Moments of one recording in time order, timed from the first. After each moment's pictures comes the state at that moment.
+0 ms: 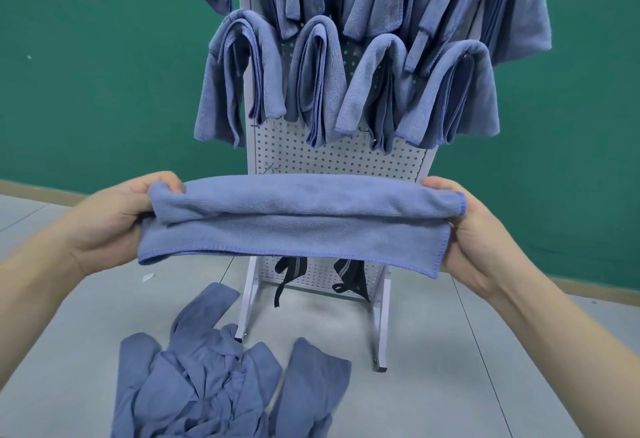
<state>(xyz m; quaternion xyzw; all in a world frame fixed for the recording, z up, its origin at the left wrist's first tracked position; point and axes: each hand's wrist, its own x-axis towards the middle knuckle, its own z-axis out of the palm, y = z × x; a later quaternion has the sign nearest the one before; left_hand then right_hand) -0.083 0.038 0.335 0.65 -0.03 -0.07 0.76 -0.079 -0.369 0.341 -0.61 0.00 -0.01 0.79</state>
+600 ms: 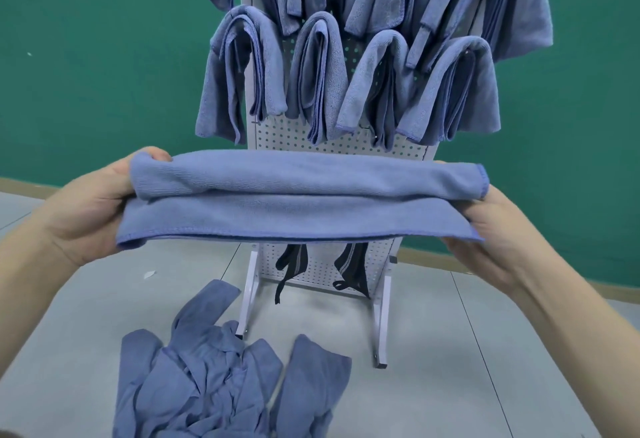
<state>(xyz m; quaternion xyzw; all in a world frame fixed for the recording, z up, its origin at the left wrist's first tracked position) -0.094 0.043 0.351 0.65 -0.08 -0.05 0.76 -0.094 -0.368 0.360 -0.65 -0.09 -0.03 0.75</state>
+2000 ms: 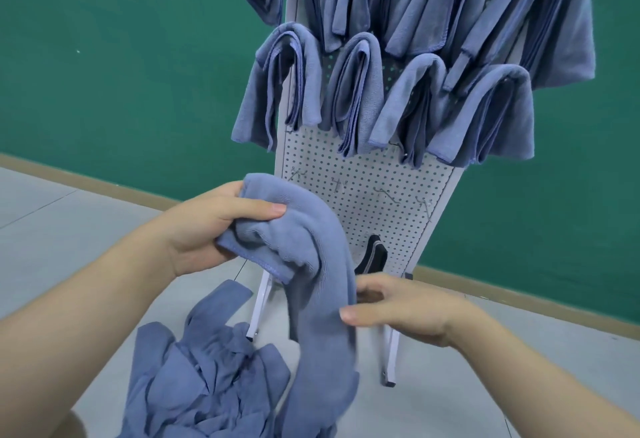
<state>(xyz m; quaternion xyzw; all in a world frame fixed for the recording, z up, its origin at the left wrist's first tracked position) -0.104 -0.016 0.354 0.61 -0.11 -0.14 0.77 -0.104 -0.293 0.314 -0.77 -0.19 0.34 0.50</state>
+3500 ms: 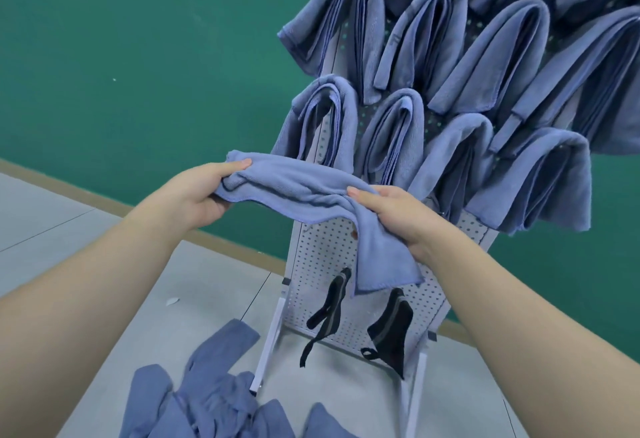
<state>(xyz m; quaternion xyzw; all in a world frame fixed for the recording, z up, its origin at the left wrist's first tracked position) 0.032 0.073 0.369 0.51 0.08 0.02 0.85 0.030 -0.214 0.407 -0.77 -0.11 0.15 0.60</state>
